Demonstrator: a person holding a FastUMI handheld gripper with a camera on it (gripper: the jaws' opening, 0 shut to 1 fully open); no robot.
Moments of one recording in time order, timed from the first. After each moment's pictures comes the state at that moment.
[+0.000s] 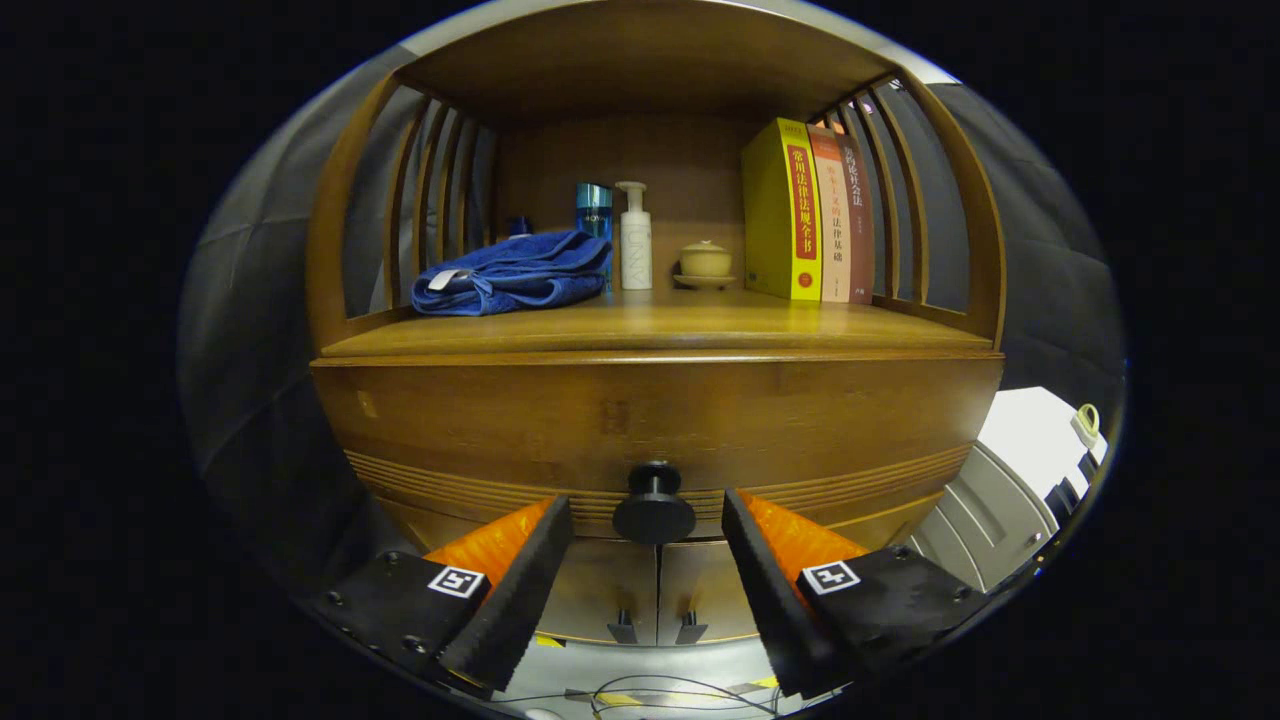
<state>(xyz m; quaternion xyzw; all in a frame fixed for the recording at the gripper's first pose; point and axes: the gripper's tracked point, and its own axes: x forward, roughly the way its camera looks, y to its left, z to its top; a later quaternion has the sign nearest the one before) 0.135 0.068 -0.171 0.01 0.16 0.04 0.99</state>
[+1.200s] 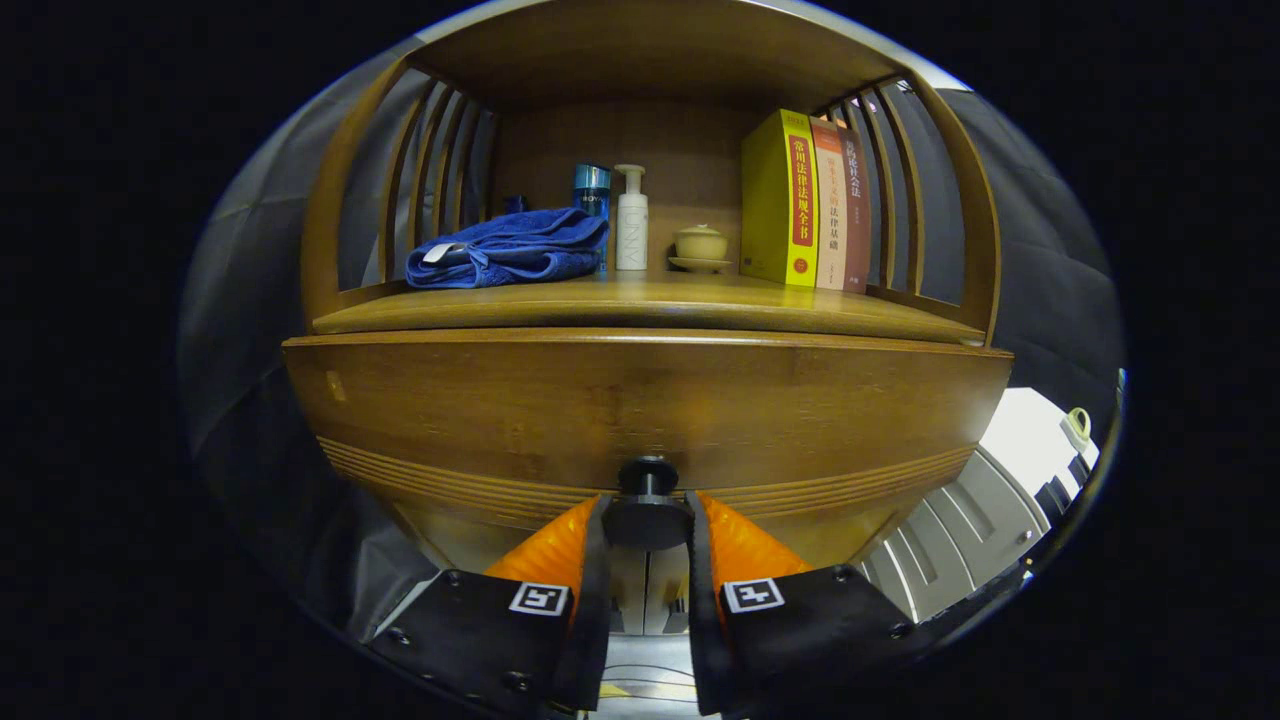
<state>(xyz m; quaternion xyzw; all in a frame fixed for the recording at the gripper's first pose) 0.112 0.062 -0.180 -0.01 0.18 0.02 0.98</state>
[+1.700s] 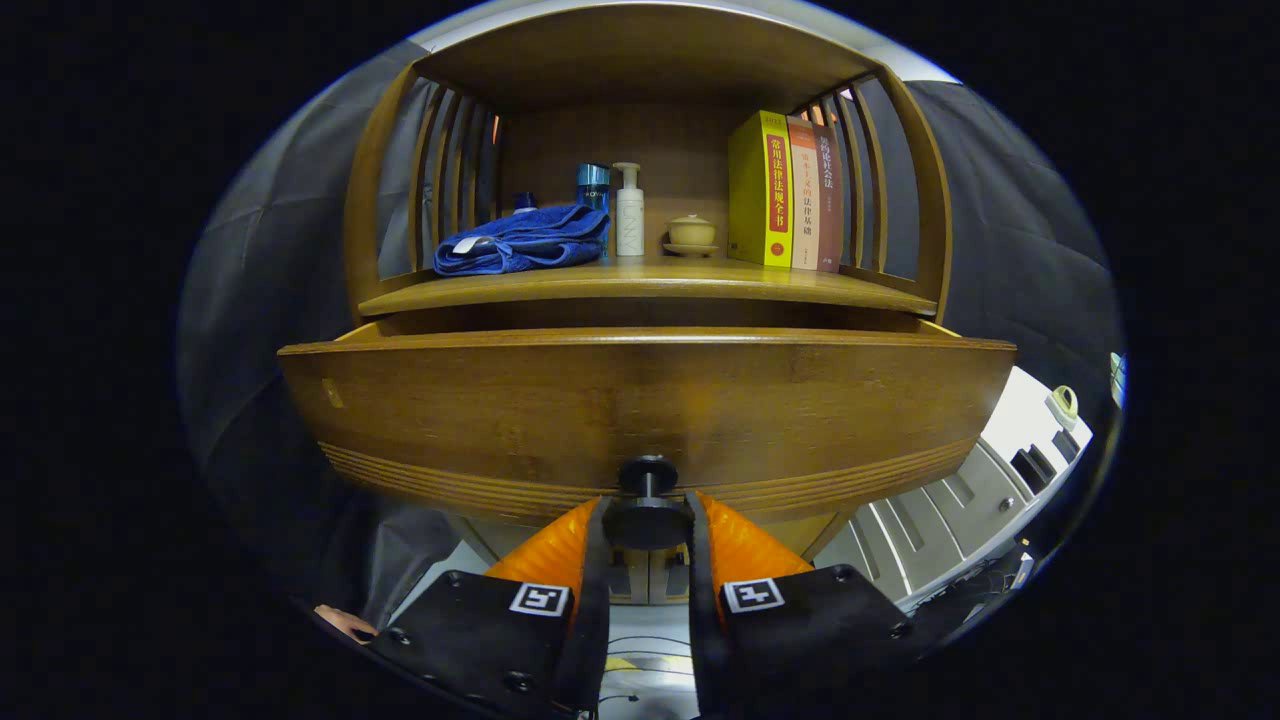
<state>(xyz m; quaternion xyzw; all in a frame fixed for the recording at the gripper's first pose) 0.042 0.060 -0.181 -0.01 0.21 0.02 0.98</state>
